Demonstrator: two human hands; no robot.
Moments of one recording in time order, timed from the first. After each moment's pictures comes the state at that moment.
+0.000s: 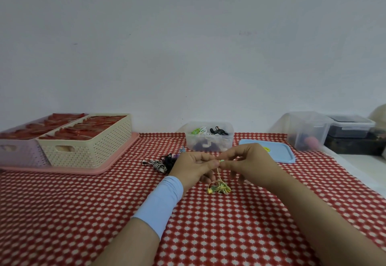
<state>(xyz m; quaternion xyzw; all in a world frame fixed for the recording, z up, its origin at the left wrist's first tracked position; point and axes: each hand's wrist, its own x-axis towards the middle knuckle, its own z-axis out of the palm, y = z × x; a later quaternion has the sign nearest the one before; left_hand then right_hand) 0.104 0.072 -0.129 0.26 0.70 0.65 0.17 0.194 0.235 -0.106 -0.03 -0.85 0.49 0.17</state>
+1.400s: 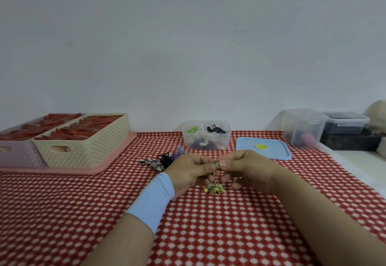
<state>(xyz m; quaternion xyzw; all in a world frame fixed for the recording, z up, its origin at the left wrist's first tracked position) 0.103 0.064 -0.128 0.30 0.61 0.67 0.31 0.193 0.239 -0.109 -0.05 -0.72 0.69 -0.04</state>
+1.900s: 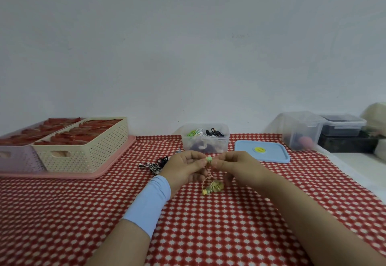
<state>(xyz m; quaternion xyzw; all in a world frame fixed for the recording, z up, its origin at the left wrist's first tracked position) 0.094 0.062 -0.127 0.25 0.64 0.69 0.22 0.186 0.232 -0.113 -0.06 -0.82 0.56 0.07</state>
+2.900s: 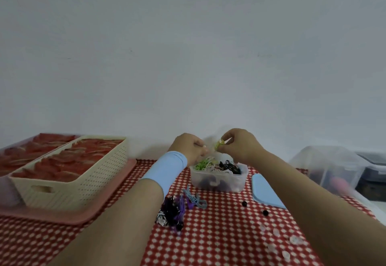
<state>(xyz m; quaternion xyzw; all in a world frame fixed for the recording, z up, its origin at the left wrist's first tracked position) -0.057 0.114 -0.049 0.25 0.87 0.43 0.02 0.015 0.283 -0.040 -0.13 -0.93 0.30 0.17</state>
